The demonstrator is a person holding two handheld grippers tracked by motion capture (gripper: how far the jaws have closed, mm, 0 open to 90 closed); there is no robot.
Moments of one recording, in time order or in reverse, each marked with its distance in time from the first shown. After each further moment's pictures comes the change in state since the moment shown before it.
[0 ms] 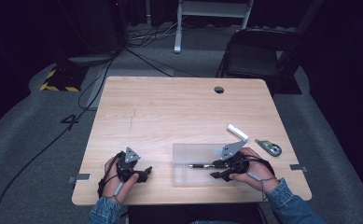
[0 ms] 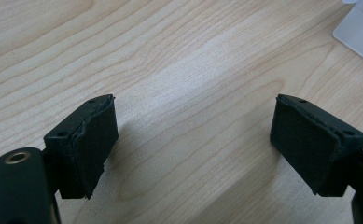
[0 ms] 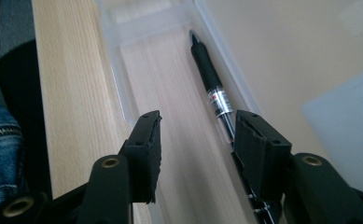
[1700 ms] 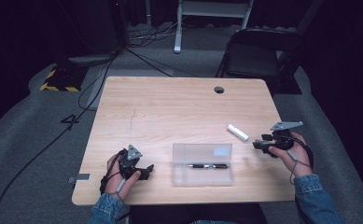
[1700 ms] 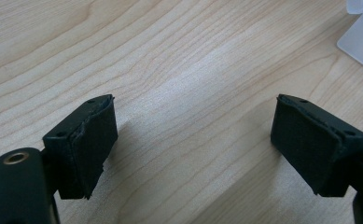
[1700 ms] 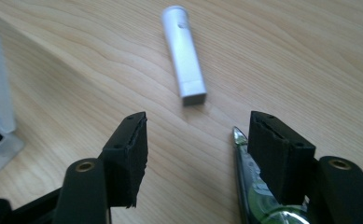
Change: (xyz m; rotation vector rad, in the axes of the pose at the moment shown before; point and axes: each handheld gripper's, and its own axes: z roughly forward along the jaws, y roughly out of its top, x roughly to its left) left arm 0.001 0.007 0.006 0.005 -0.009 0.004; right arm -0.097 -0.091 -0.092 -0.094 -0.425 0.448
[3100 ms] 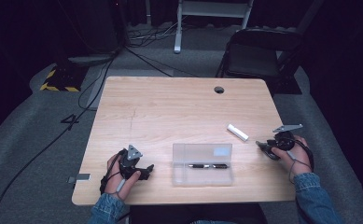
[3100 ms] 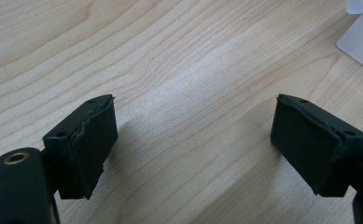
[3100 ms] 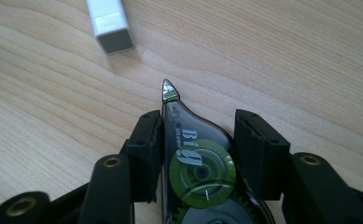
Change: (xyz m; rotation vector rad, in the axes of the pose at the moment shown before) left arm 0.000 0.000 0.000 -0.001 0.000 0.001; right arm -0.025 -0.025 0.018 0.116 -0.105 0.093
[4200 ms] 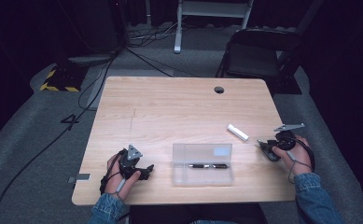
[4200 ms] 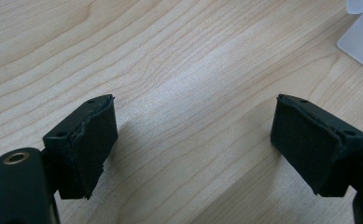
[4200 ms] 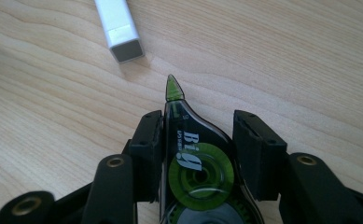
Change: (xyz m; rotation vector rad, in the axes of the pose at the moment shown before) left arm 0.000 0.000 0.000 0.001 0.000 -0.001; right arm 0.005 0.004 -0.010 -0.003 0.013 0.045
